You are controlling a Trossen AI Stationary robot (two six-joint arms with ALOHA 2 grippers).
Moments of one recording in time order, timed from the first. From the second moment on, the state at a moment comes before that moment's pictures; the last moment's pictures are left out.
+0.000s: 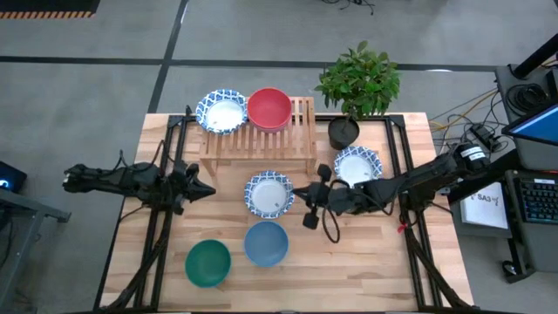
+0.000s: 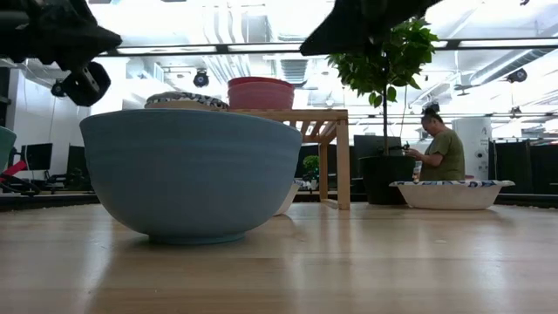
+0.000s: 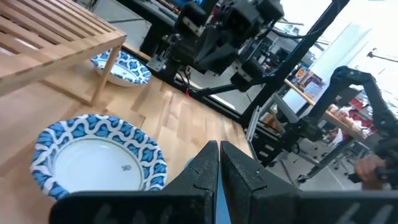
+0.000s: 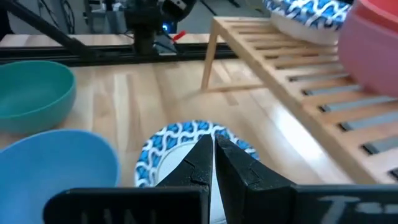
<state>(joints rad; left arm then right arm) -0.15 0.15 0.25 -0.18 -0.06 -0.58 0.27 1.46 0.91 0.14 0.55 0.12</state>
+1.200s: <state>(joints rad) -0.15 0.39 0.25 -0.02 -0.07 -0.54 0.14 1.71 0.85 0.09 0.54 1.11</state>
